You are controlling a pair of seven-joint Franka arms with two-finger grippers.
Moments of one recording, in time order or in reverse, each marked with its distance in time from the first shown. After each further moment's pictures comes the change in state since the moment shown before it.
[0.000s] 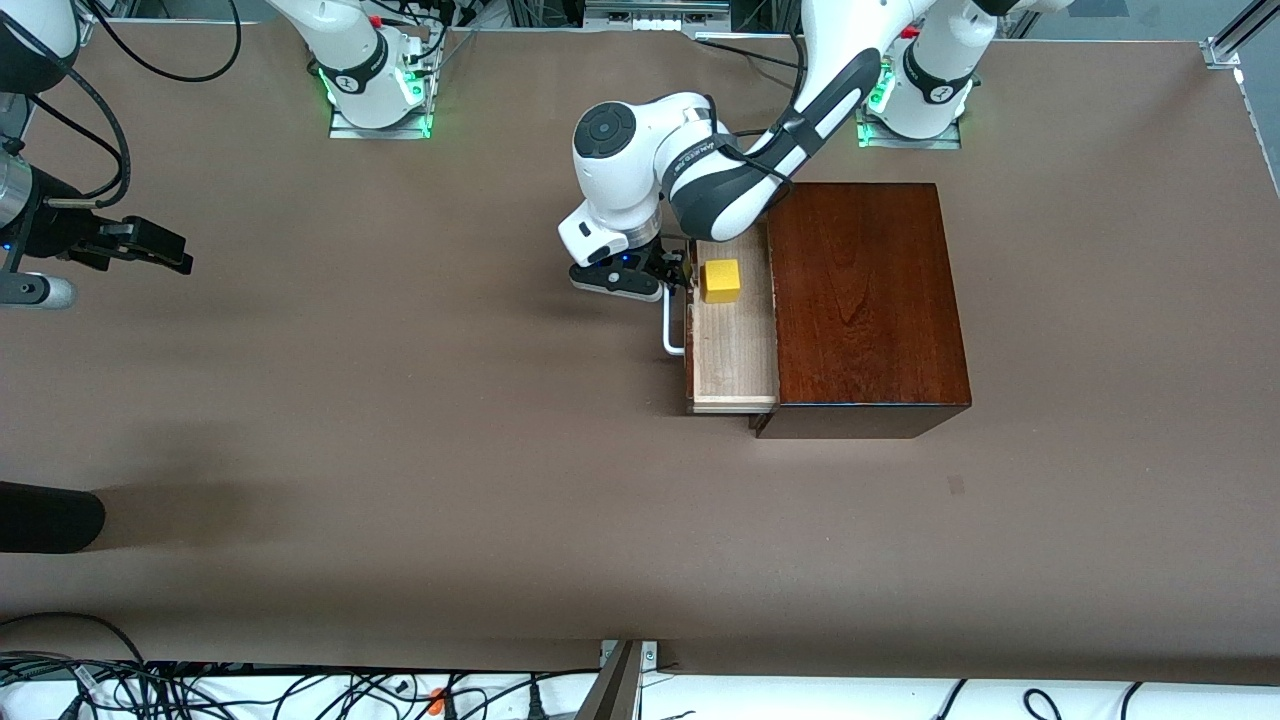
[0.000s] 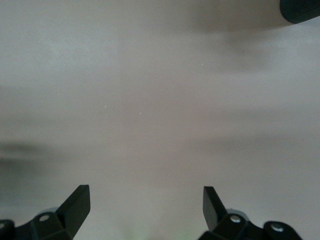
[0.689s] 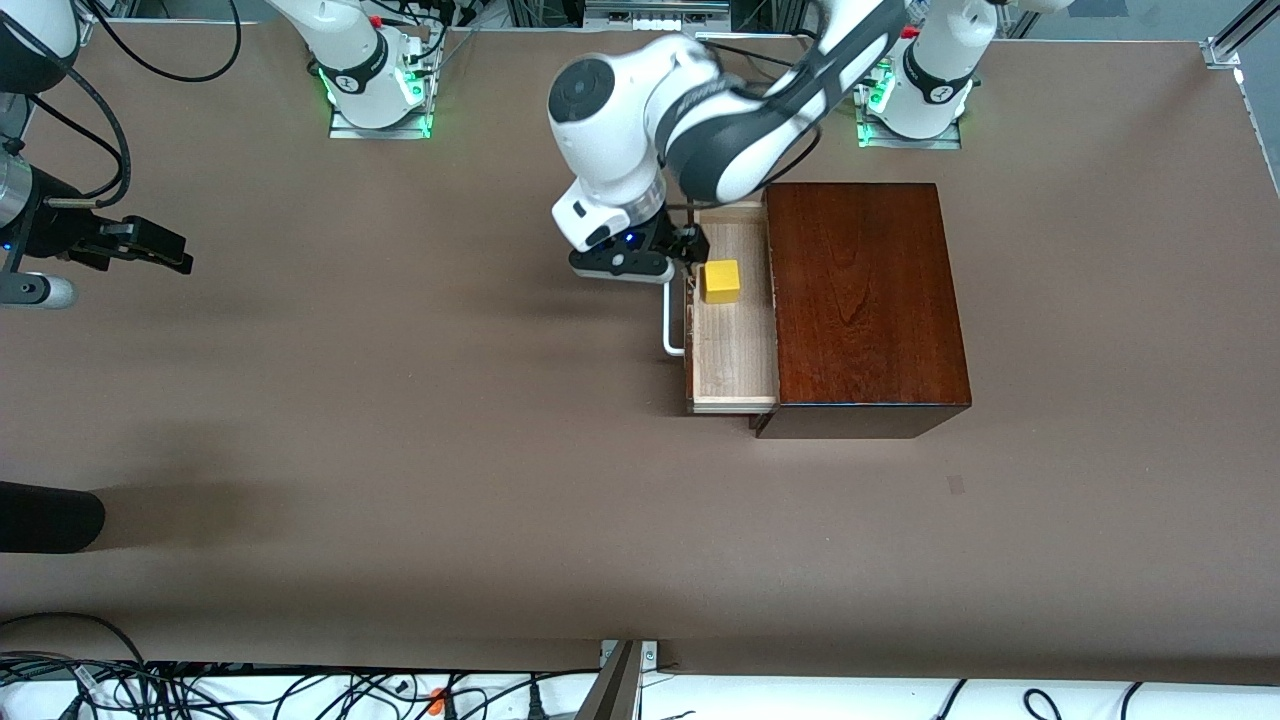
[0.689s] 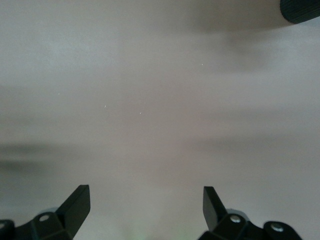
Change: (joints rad) left arm -0.004 -0.058 -0.016 0.250 -0.022 -0.395 0.041; right arm 0.000 0.000 0.000 0.000 0.000 0.000 -0.002
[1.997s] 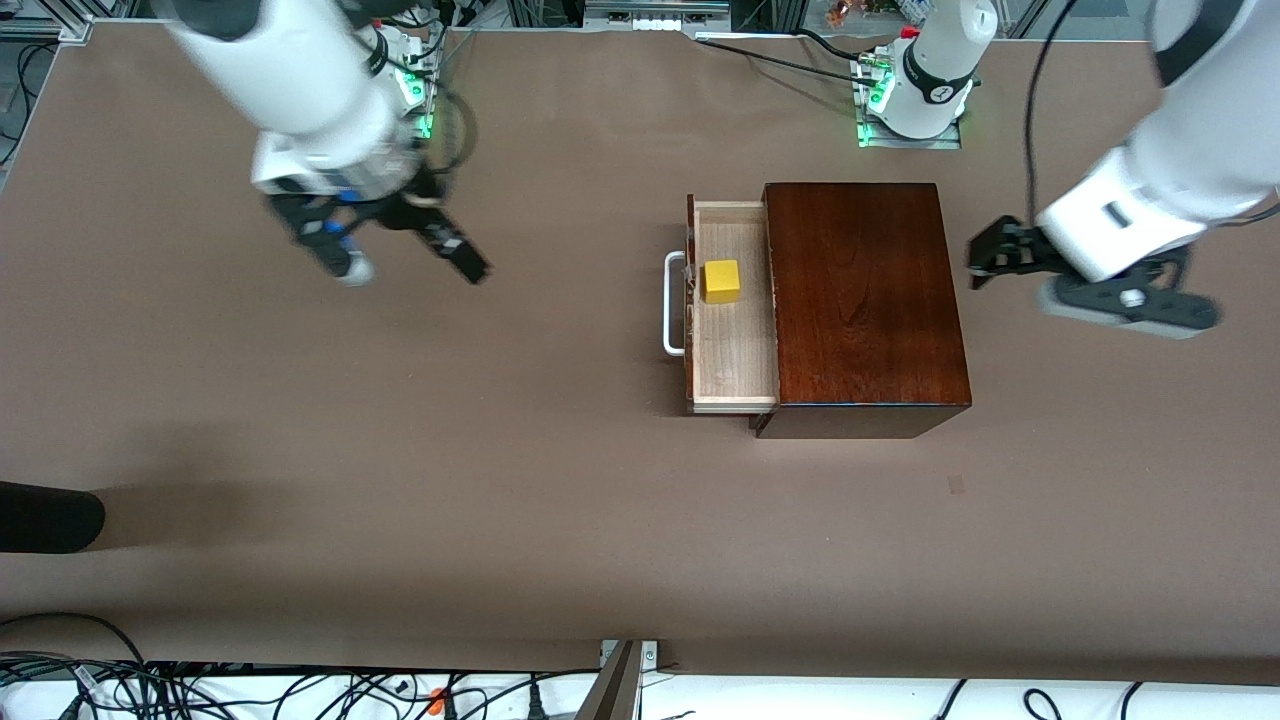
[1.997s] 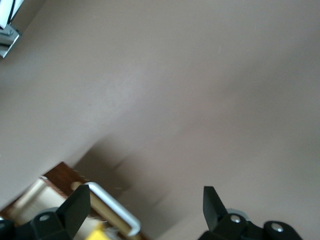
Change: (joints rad) left arm 0.446 -0.444 0.373 -0.117 -0.390 -0.079 0.831; right arm 0.331 0.117 0.275 0.074 0.058 0.226 1.439
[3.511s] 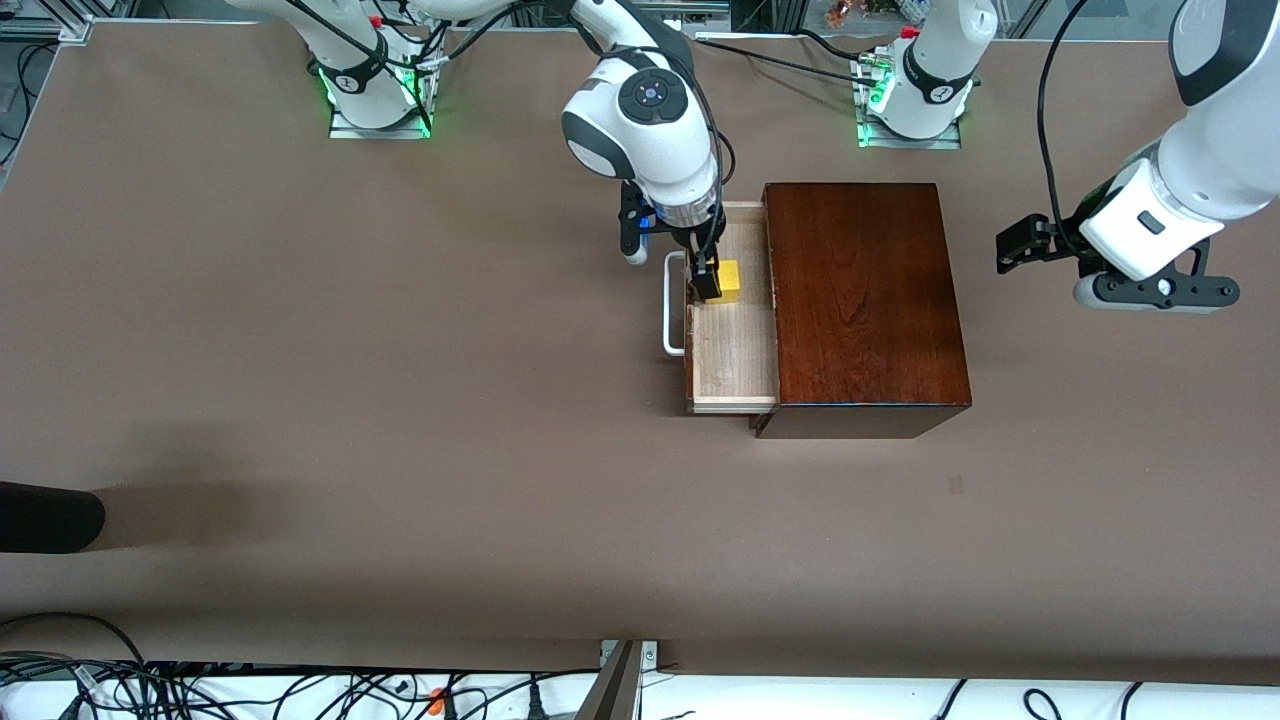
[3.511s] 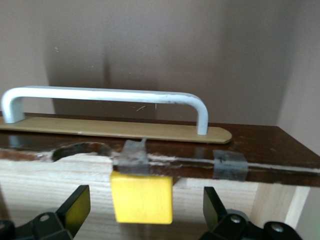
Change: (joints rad) left arm -0.008 -0.088 0.088 -0.215 -0.045 0.015 -0.069; right arm 0.409 0.432 -0.004 0.014 -0.125 0.586 1.062
